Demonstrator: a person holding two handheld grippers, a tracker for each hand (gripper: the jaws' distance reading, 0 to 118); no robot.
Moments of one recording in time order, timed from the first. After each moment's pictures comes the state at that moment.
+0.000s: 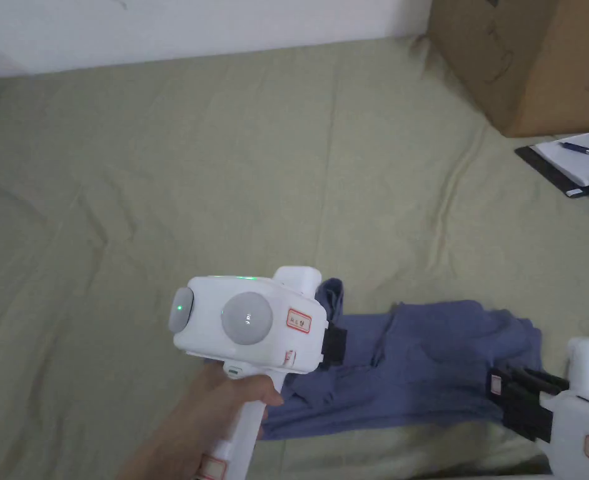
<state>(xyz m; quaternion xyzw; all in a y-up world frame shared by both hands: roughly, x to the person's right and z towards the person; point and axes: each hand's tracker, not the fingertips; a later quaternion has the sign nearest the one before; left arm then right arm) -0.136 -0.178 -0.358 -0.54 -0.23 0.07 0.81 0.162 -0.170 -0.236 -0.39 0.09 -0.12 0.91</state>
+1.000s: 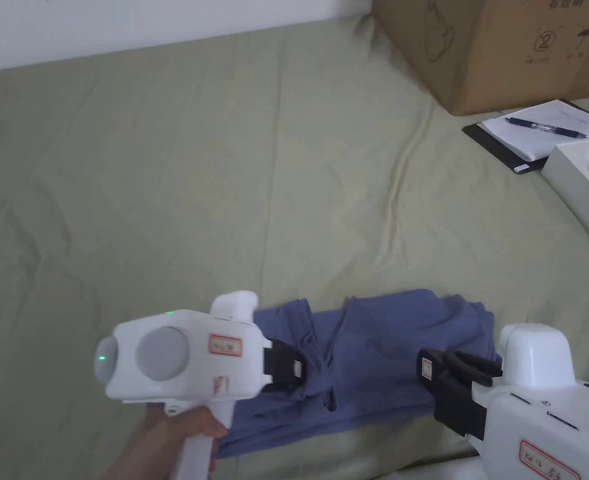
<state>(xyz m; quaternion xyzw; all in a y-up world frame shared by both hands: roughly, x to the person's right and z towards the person) -0.132 -0.214 -0.359 -0.56 -0.26 0.17 0.77 0.149 -0.166 -0.239 -0.35 0.13 -0.15 0.92</state>
